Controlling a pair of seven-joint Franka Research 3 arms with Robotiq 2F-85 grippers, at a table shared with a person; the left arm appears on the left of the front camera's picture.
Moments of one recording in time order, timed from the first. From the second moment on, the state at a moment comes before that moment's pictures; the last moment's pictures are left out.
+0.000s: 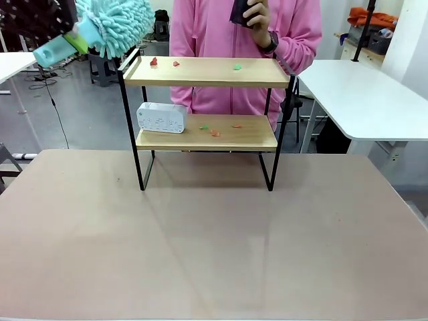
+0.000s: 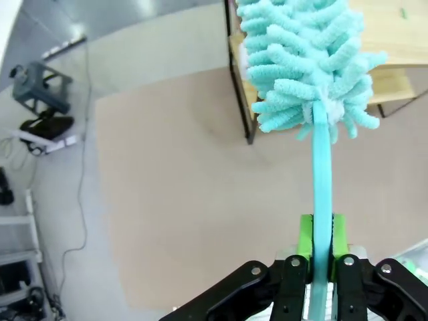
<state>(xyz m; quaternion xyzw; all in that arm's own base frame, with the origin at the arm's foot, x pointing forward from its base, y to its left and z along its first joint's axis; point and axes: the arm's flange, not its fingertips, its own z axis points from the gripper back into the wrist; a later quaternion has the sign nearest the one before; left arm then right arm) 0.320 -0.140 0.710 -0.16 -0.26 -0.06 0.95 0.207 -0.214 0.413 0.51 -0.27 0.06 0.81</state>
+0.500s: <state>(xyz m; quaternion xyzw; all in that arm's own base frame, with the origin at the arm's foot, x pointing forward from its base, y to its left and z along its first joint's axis) 0.333 -0.168 0.686 -0.11 -0.24 -0.07 0.96 0.207 -0.214 0.413 0.51 -0.27 0.06 0.81</state>
